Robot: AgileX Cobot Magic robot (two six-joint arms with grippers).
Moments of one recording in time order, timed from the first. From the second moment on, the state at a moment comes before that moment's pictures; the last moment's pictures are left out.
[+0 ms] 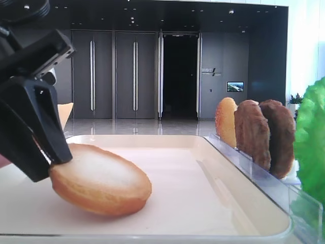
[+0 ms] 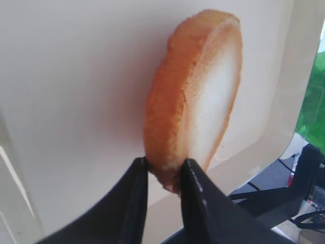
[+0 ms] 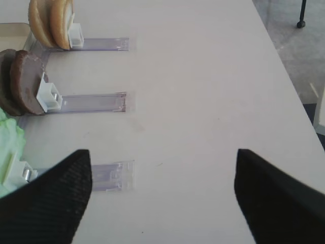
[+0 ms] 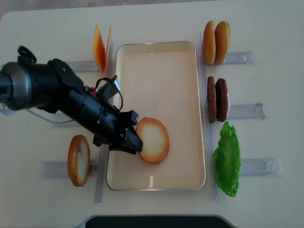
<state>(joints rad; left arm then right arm) -0.34 1.74 -0.77 -0.94 0.80 0.43 0.08 -0.01 -0.50 -0.06 1.14 0.04</state>
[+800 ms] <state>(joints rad) -0.34 1.74 -0.77 -0.89 0.85 0.41 0.08 -0.01 -0.50 -0.06 1.14 0.04</state>
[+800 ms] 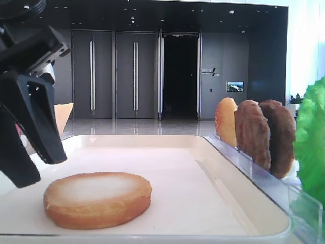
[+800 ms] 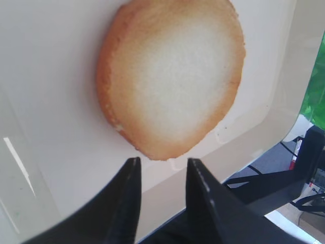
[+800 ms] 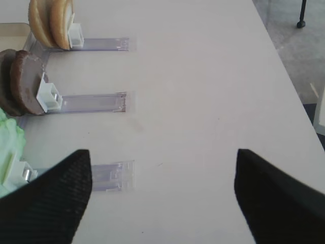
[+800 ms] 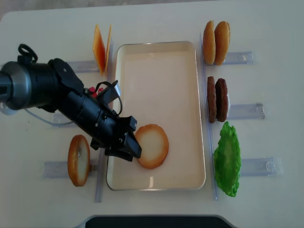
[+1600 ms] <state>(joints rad) -0.34 1.45 -0.93 -0.51 0.91 0.13 0.08 -0.01 -0.50 -0.06 1.14 0.04</state>
